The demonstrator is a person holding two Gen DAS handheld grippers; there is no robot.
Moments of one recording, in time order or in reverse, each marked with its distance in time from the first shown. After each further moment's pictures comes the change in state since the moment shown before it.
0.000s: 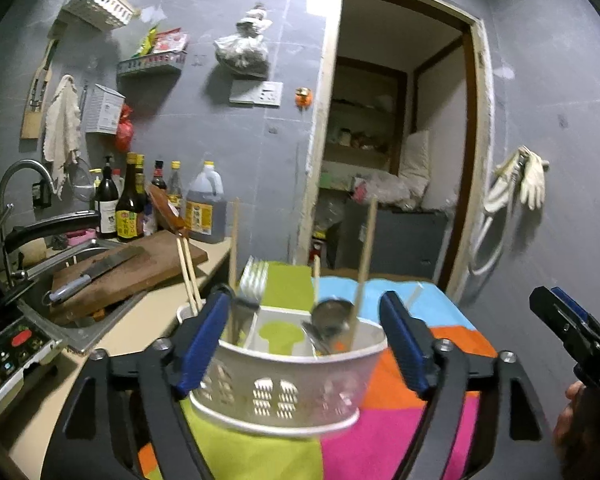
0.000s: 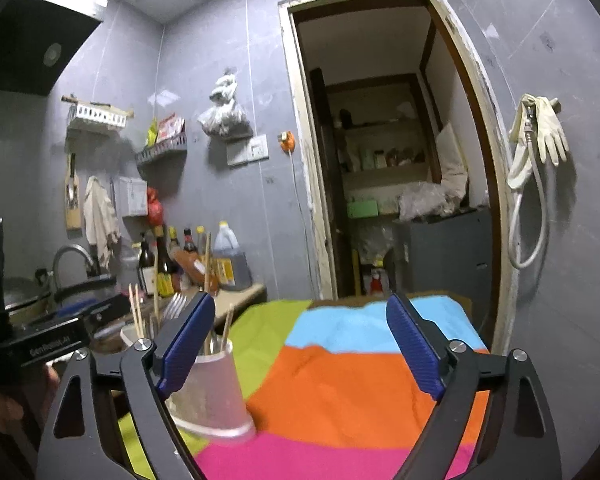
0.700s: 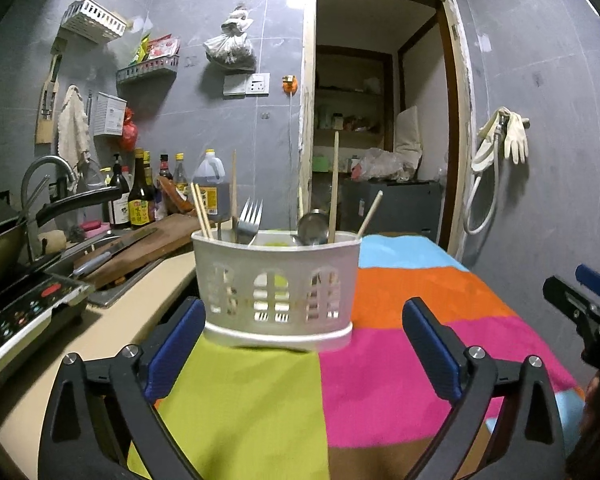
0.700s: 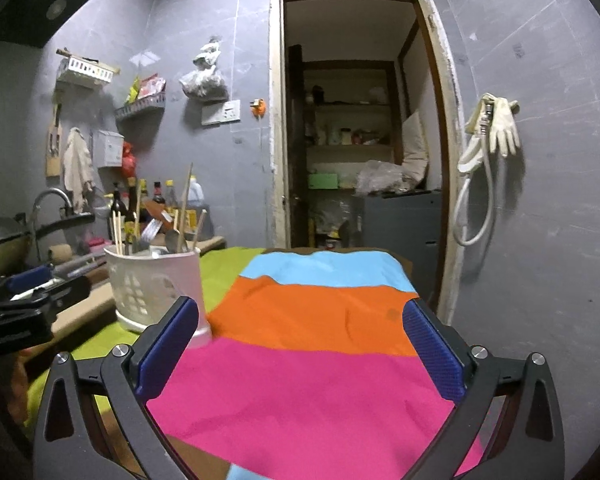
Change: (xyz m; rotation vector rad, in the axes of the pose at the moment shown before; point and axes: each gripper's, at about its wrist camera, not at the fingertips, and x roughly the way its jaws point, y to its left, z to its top) left arm -0.057 -0.027 -0.080 0.091 0.028 0.035; right arm -0.074 -0.003 -0.052 -0.085 0.092 -0.165
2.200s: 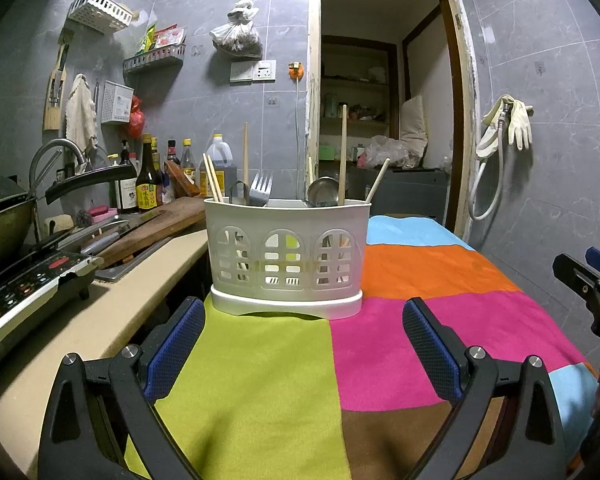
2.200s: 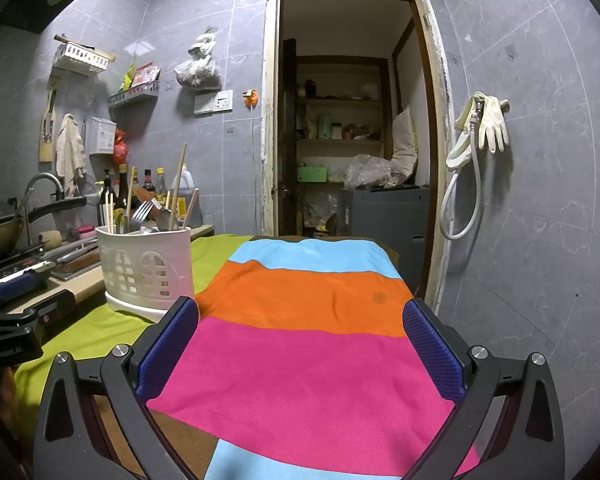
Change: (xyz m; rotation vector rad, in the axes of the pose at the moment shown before) left arm -0.003 0.005 -0.025 -0.006 0.033 0.018; right arm -0.007 -0.003 -0.012 -0.019 0.021 -0.041
